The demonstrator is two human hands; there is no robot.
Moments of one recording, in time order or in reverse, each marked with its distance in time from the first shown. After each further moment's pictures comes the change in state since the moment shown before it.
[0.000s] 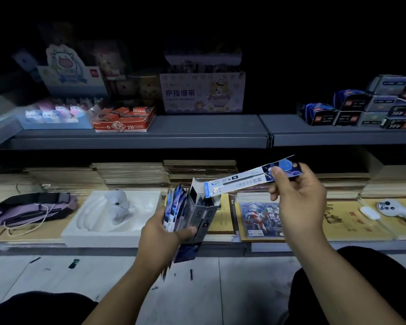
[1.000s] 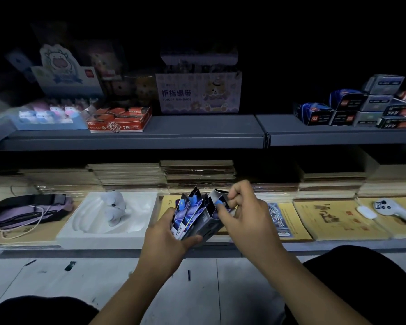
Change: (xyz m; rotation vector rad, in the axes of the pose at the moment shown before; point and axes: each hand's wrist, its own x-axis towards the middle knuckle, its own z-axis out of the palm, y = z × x) left_hand -0.011 0.013 0.012 0.257 -0.018 0.139; right_hand -0.036 0.024 0.031 -0.527 -0.418 -0.113
